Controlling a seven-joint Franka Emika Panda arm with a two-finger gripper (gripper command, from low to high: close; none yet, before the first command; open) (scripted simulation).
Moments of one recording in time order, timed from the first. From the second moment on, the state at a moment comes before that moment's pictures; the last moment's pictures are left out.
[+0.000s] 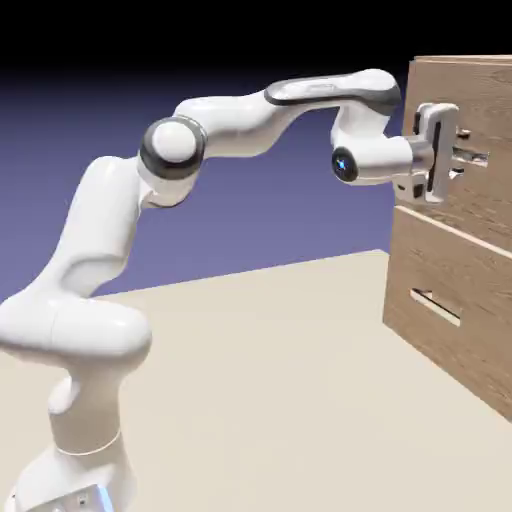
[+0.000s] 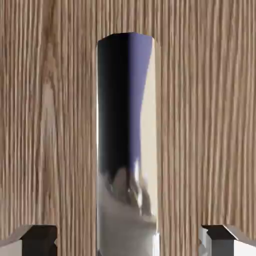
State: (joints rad) arm 0.99 0.69 -1.16 -1.37 2.78 2.98 0.20
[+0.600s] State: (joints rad) arm 1.64 0.56 -1.70 -1.87 2.90 2.87 0.01
